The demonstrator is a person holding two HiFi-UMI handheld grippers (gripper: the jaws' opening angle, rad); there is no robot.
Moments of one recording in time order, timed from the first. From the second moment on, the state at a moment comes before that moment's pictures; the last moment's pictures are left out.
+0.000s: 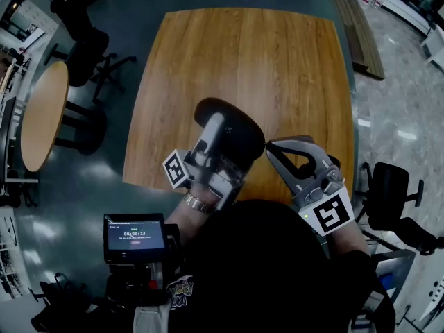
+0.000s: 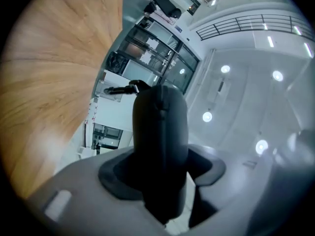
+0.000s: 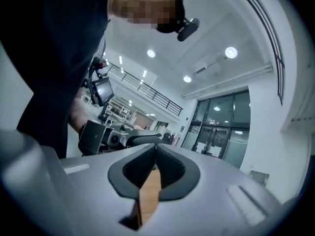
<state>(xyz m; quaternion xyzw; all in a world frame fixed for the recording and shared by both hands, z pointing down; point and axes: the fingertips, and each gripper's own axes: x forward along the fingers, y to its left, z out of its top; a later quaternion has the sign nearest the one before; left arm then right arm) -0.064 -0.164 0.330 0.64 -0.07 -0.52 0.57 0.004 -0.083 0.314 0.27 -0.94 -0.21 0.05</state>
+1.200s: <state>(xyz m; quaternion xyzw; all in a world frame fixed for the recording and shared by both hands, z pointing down) -0.064 -0.183 0.357 0.67 -0.26 -0.48 0.50 -0.007 -0.081 0.373 0.28 -0.95 -0.09 0.08</state>
